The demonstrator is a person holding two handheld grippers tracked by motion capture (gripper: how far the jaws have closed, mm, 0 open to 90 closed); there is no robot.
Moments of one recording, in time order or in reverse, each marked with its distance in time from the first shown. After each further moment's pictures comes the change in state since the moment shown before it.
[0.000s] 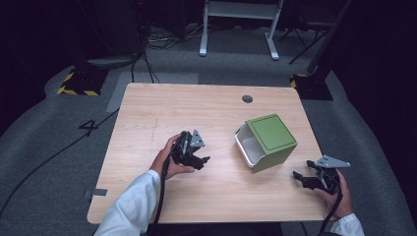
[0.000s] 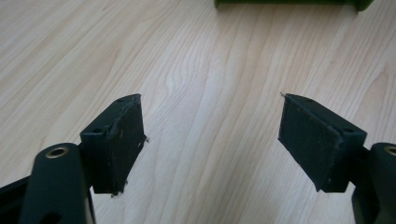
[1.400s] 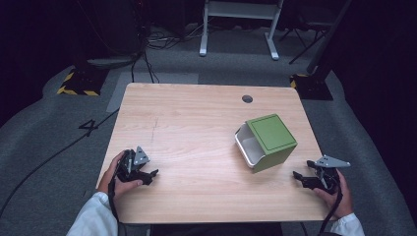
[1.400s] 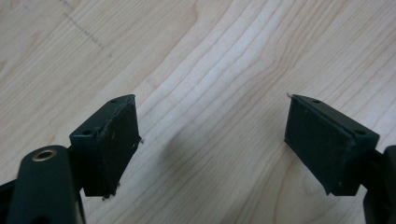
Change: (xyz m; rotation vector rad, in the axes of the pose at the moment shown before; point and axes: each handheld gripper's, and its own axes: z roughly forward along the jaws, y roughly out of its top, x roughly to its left) left arm 0.037 -0.146 -0.063 0.095 0.154 -0.161; right arm -0.001 0.000 0.000 0.001 0.003 0.008
